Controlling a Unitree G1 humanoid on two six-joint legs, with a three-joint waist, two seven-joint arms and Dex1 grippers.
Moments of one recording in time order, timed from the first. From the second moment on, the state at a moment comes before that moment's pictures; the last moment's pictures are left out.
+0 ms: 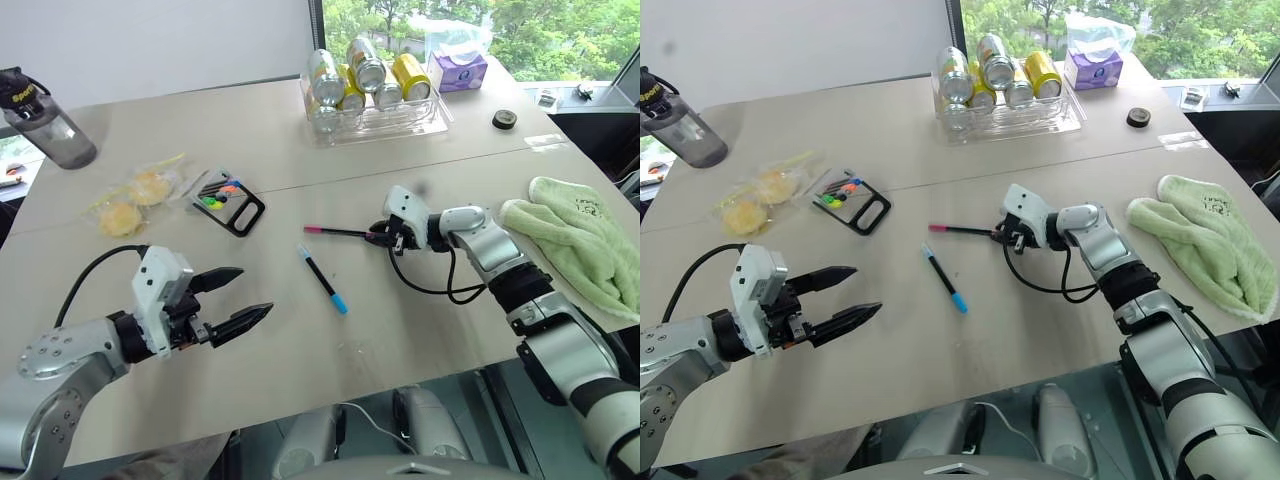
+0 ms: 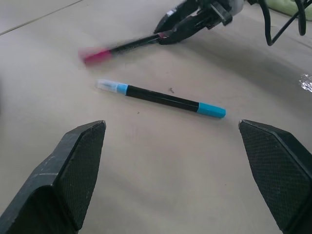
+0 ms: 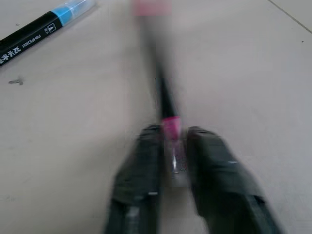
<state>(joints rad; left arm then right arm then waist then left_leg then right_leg) 0.25 0.82 0.46 -0.58 -0.76 0.66 -0.85 -0.84 -0.35 0.37 0.55 0.04 0.22 0.95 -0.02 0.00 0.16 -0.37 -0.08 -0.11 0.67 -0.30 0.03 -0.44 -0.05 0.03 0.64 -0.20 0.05</state>
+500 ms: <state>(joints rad) -0.11 0.52 0.33 -0.46 -0.90 0.83 -0.50 -0.50 -0.39 0.10 -0.07 0.27 0.41 0.88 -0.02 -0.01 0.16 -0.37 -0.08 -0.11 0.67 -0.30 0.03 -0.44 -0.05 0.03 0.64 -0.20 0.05</state>
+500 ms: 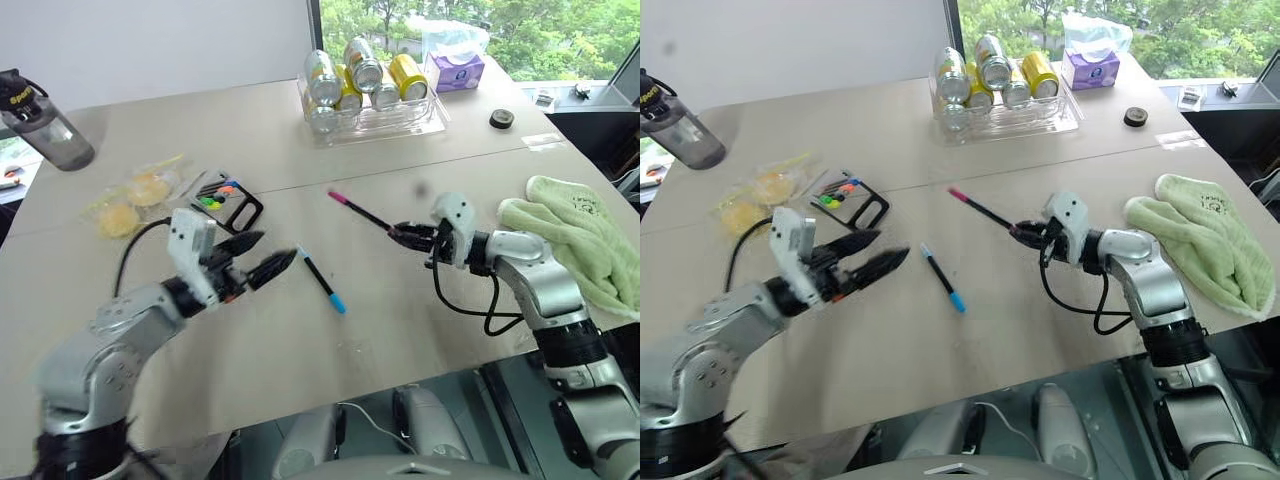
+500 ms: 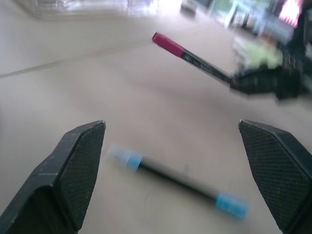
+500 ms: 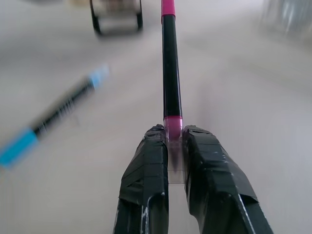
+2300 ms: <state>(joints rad) -0.43 0.78 -0.15 -0.28 0.35 0.09 -0.25 -0.36 -0.65 -0.19 -0.29 0.74 0.62 0.98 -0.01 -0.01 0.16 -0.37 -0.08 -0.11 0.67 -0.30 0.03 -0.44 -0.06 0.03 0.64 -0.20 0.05</state>
